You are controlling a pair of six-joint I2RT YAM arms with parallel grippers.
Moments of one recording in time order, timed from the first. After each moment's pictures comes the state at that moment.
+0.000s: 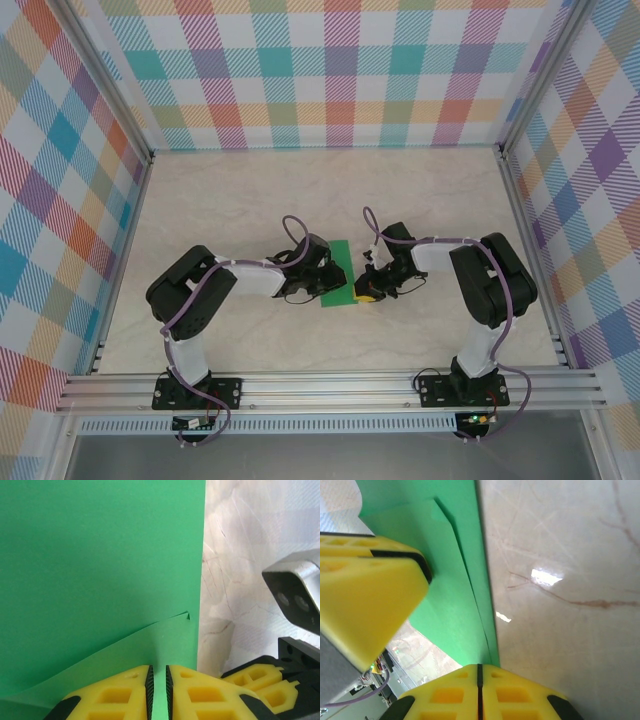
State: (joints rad) left arm -0.76 1.84 0.89 0.10 0.25 -1.02; right arm 0.43 1.80 0.85 -0.41 -0.79 0.45
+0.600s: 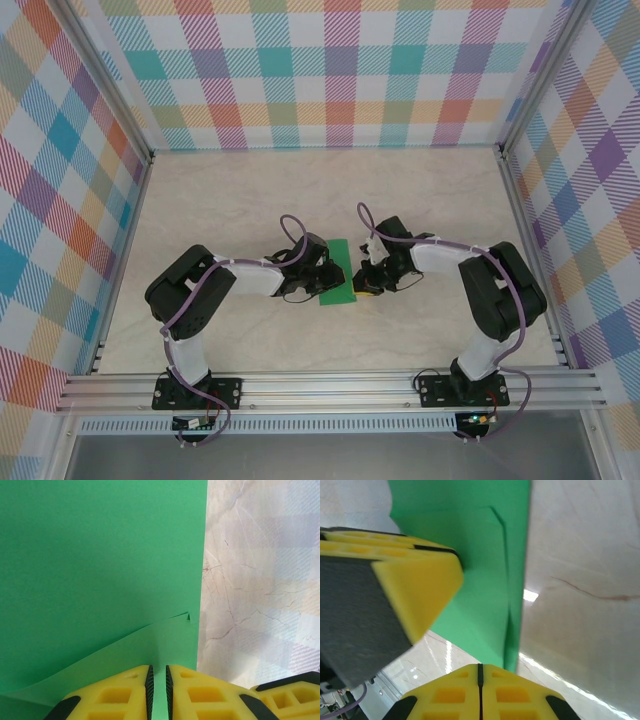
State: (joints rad) left arm -0.75 1.84 0.89 0.10 0.26 -1.02; right arm 0.50 1.71 0.90 -0.47 -0.65 0.46
